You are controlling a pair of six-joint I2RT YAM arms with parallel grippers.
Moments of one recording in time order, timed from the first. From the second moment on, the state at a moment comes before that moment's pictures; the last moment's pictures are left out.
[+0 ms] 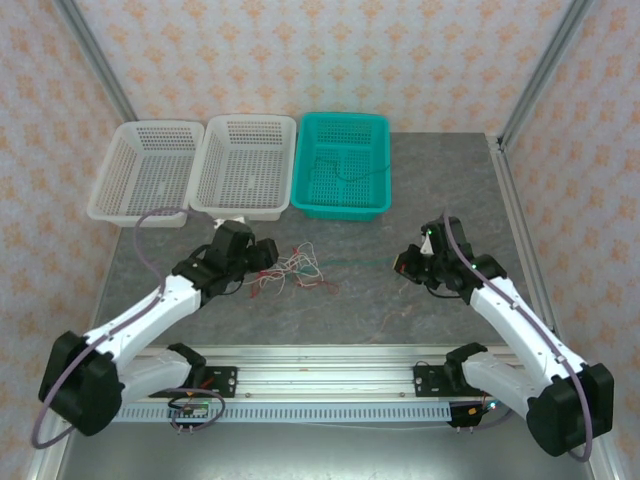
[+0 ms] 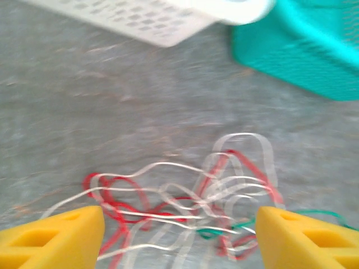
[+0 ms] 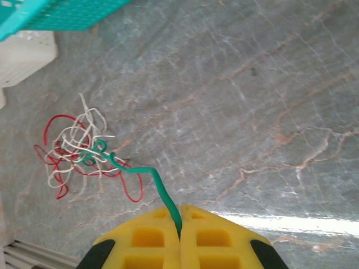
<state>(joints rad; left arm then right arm) -0.48 1.08 0.68 -0.37 -0.10 -0.67 0.35 0.98 0.74 -0.68 -0.30 0.74</state>
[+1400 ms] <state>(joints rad) -0.52 1.50 0.74 -0.42 -0.32 -0.83 0.26 0.75 0.94 -0.73 -0.15 0.74</state>
